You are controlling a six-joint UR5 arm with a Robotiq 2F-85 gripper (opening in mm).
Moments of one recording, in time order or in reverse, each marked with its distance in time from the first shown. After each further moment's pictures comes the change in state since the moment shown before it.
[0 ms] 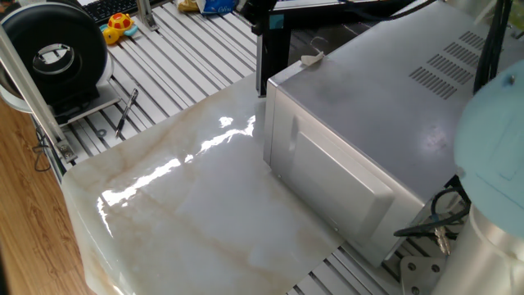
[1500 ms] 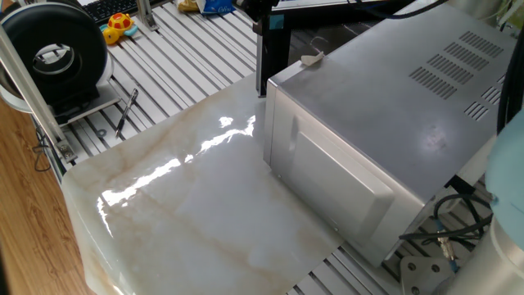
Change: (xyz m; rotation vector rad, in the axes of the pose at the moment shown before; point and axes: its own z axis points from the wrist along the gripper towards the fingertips) arm 0.040 0.032 -0.045 -0.037 0.028 -0.028
